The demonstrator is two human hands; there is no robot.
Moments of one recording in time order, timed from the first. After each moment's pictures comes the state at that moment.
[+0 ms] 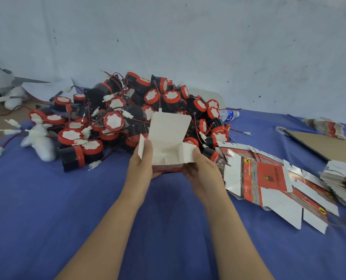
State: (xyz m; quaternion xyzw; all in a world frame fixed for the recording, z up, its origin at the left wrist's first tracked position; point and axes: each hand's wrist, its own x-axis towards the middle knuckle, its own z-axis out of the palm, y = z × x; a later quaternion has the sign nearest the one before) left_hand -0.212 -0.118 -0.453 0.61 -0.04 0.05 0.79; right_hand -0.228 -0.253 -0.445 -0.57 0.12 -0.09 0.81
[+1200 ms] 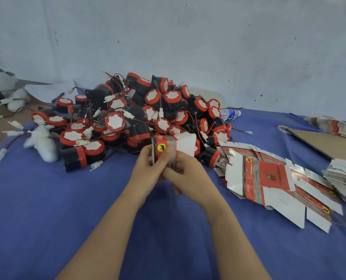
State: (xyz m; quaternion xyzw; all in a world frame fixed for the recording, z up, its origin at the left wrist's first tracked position) left_hand -0.217 -0.118 -0.450 0.64 -0.09 0.02 0.76; right_hand -0.248 -0.233 -0.428 -0.85 -0.13 -0.10 0.50
